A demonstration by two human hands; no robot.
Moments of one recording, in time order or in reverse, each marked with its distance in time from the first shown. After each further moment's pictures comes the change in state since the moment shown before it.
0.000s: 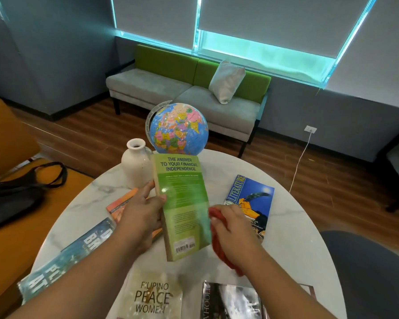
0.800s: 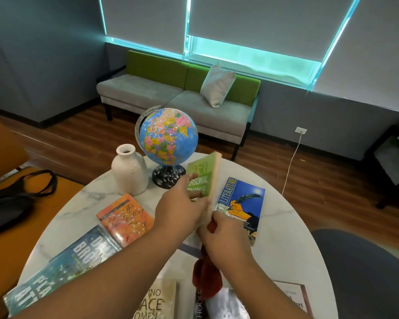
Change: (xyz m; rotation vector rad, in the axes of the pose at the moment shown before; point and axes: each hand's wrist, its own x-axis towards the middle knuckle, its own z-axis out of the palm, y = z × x) left_hand 0.002 0.001 0.072 0.792 -0.026 0.219; right_hand -0.014 -0.029 -0.009 -0.106 0.081 0.198
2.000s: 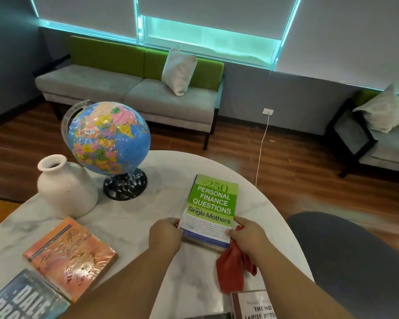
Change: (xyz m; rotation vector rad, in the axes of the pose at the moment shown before) left_hand 0.077 -0.082 0.124 0.224 -0.164 -0.248; right_hand 0.091 0.175 -0.010 0.102 -0.125 0.483
